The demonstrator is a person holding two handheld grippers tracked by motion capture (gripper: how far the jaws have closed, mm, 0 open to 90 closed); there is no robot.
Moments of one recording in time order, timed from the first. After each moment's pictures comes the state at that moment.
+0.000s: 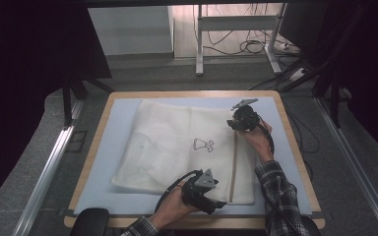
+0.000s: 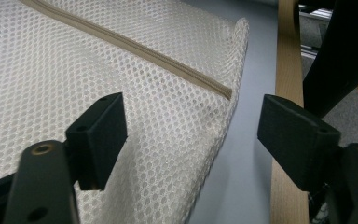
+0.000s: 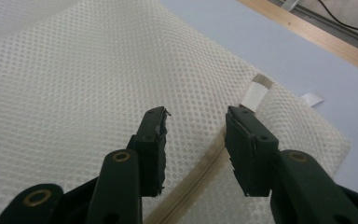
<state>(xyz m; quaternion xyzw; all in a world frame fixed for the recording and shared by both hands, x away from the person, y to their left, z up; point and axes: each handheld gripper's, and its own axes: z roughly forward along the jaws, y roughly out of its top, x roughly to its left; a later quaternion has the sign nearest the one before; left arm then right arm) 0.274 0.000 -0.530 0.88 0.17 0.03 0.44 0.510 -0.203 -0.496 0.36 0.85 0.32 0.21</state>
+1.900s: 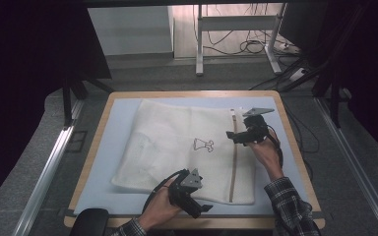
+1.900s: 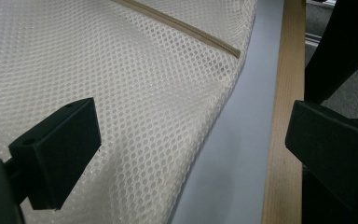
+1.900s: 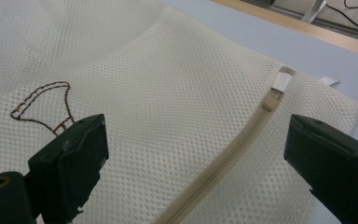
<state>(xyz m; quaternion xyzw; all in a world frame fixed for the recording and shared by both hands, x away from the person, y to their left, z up) 0.268 0.038 -0.522 0.89 0.17 0.04 0.41 0.446 -0.220 -0.471 0.37 0.82 0.39 0.18</state>
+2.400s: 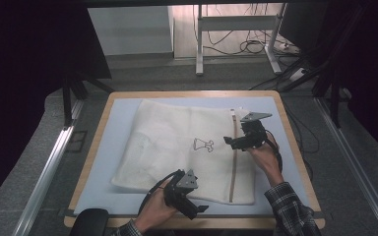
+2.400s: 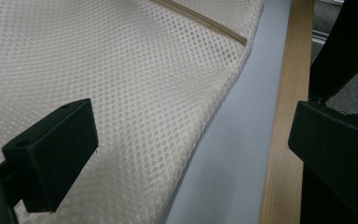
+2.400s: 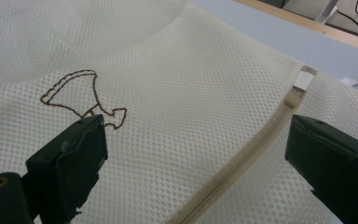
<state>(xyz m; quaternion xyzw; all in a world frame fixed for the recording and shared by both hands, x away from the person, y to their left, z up) 0.263 0.048 -0.521 0.89 0.19 0.05 0.41 0.429 -0.212 -0.473 0.35 0.83 0.39 0.18</state>
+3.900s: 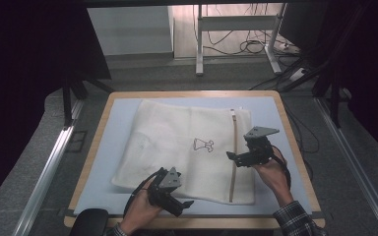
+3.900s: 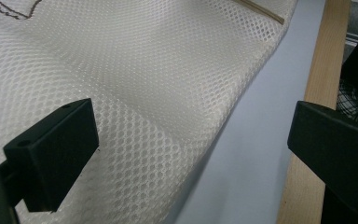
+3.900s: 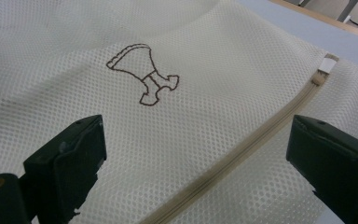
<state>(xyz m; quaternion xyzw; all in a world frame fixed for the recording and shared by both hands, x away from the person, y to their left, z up) 0.256 0.090 -0.516 0.88 0.22 0.10 0.40 0.371 -0.221 -0.467 0.32 0.84 0.40 0.18</state>
